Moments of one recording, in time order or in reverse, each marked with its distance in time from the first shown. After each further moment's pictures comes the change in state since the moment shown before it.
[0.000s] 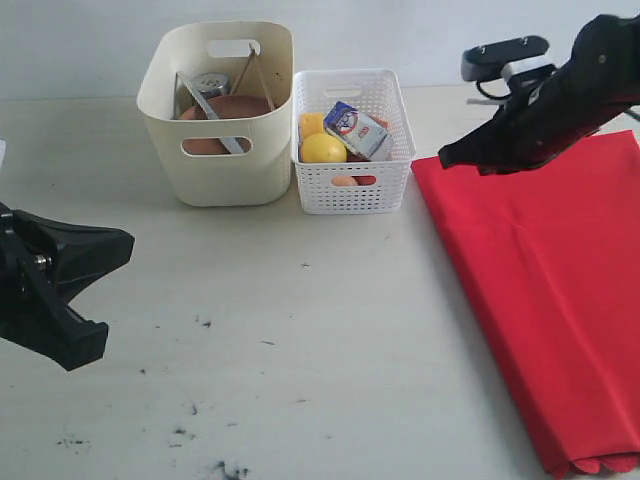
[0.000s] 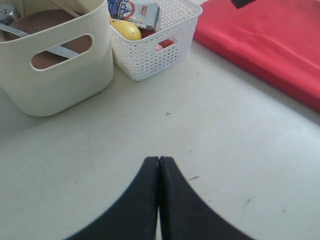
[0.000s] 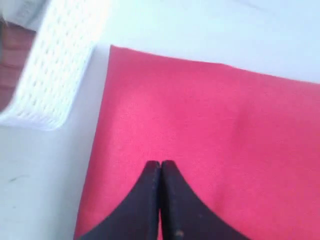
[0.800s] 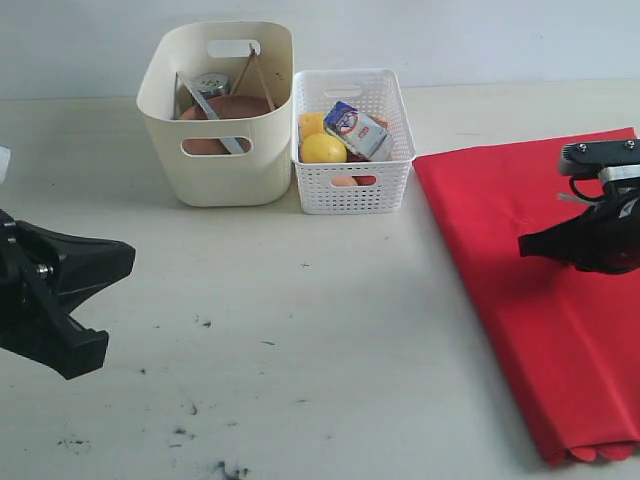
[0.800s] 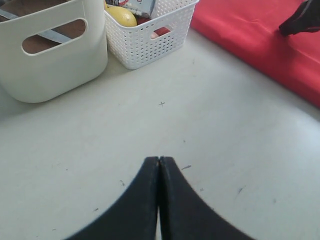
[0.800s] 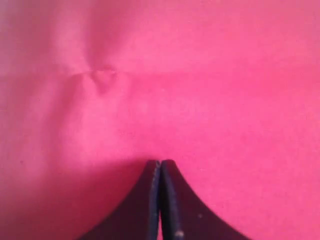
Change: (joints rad) left arm 0.000 0.000 0.000 -0.022 0.037 -0.008; right arm -0.180 -0.009 0.443 0.000 -0.415 0.041
